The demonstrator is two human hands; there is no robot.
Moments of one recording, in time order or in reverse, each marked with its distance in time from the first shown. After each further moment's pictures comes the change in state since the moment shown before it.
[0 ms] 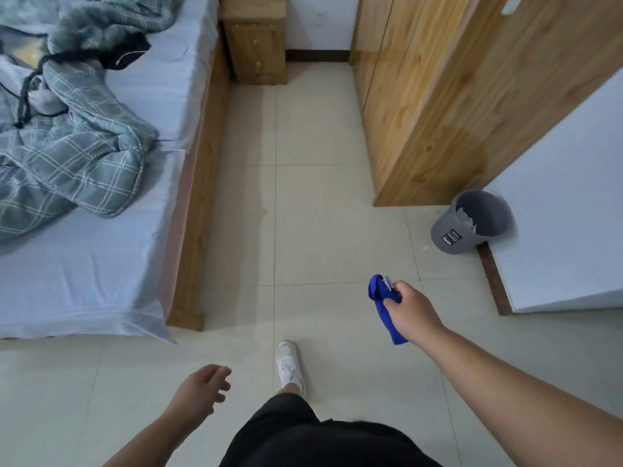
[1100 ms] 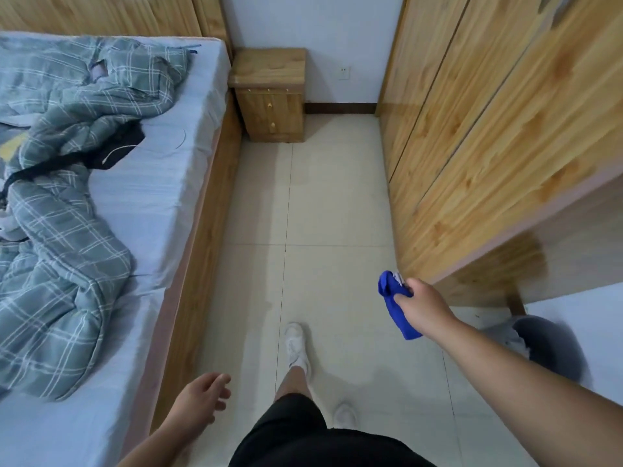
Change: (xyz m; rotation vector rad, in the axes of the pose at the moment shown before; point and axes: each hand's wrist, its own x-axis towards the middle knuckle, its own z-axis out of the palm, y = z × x) left_hand 0.286 0.426 -0.116 -0.046 0.101 -0.013; right_hand 0.470 -0.280 -0.193 0.018 -0.066 -0.068
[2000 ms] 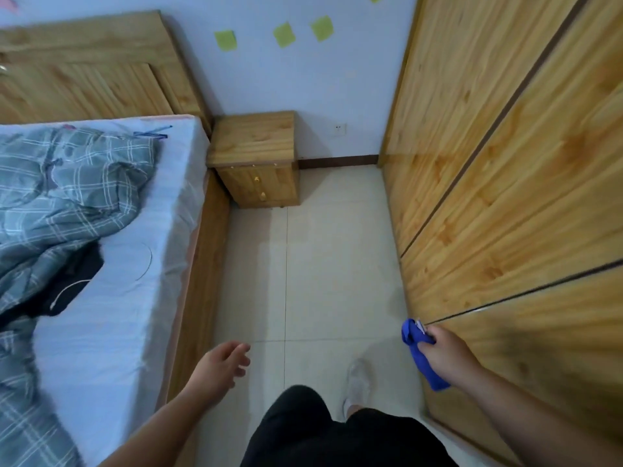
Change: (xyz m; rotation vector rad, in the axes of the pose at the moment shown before) left_hand 0.290 0.459 -0.076 0.089 -0.022 0.187; right_hand 0.355 -0.154 -0.147 -0.033 -0.087 0.143
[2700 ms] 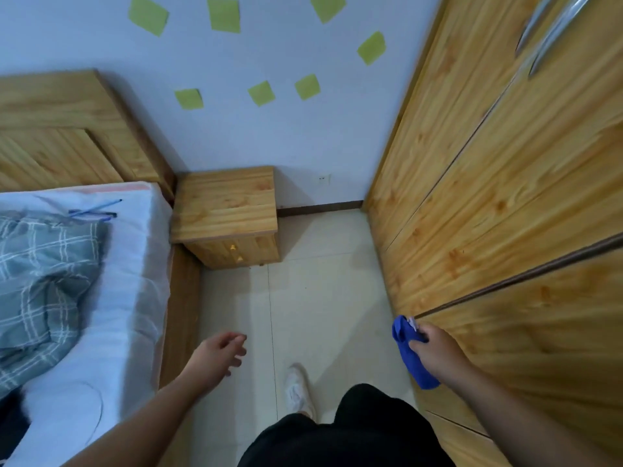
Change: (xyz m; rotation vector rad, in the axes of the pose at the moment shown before) left_hand 0.305 0.236 -0.132 0.051 -0.144 0.114; right_hand 0.218 -0.240 -0.115 0.101 0.083 0.066
